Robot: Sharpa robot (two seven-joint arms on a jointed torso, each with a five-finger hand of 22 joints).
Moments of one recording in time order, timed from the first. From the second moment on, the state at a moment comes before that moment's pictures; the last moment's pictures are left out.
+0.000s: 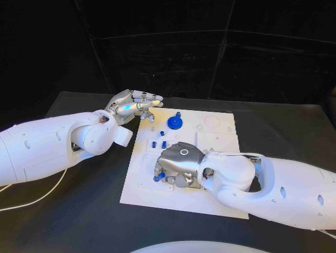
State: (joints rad) left arm 1.30 -0.82 -0.15 1.45 -0.02 -0.12 0.38; left_hand 1.35 -0.10 0.42 0.01 0.08 1.03 0.19 0.10 0.07 1.08 0.12 0.20 0.07 1.26 0.02 1.06 0.61 0.17 1.24 0.12 0.51 0.83; right arm 1.07 -0.66 -0.04 1.80 -1.91 -0.14 -0.17; right_hand 1.50 -0.11 0.41 0.10 0.07 1.13 0.14 0.07 0.07 1.28 0.07 0.07 0.07 1.46 -0.02 1.14 0.83 0.11 1.30 0.09 1.31 1.08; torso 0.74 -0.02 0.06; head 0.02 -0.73
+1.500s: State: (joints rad) left arm 1.30 -0.82 -0.15 1.45 -0.02 -0.12 0.37; left_hand 1.35 -0.10 0.42 0.01 0.08 1.02 0.19 0.10 0.07 1.08 0.12 0.20 0.07 1.25 0.03 1.06 0.60 0.17 1.24 0.12 0.51 0.83; right arm 1.07 -0.61 -0.04 1.76 -1.93 -0.13 -0.20; right_hand 1.37 -0.19 0.30 0.12 0.10 0.98 0.16 0.07 0.06 1.12 0.10 0.06 0.06 1.44 0.00 1.06 0.71 0.11 1.25 0.11 1.25 0.99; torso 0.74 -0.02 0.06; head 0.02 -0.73
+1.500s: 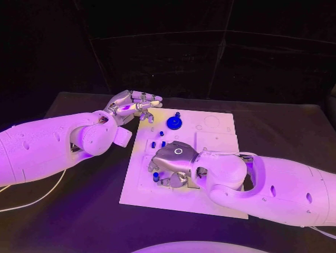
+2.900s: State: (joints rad) left arm 1.30 -0.84 -0.16 1.47 -0.02 -0.12 0.37; left_hand 1.35 -0.10 0.42 0.01 0.08 1.02 0.19 0.10 0.07 1.08 0.12 0.20 0.07 1.25 0.03 1.06 0.60 0.17 1.24 0.12 0.51 0.83; right arm 1.09 -1.15 -0.05 1.97 -1.40 -0.33 -0.45; right_hand 1.25 -0.08 -0.19 0.29 0.31 1.02 0.09 0.28 0.18 1.34 0.01 0.82 0.84 1.47 -0.06 1.33 1.10 0.08 1.39 0.05 1.41 1.26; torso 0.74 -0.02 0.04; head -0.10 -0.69
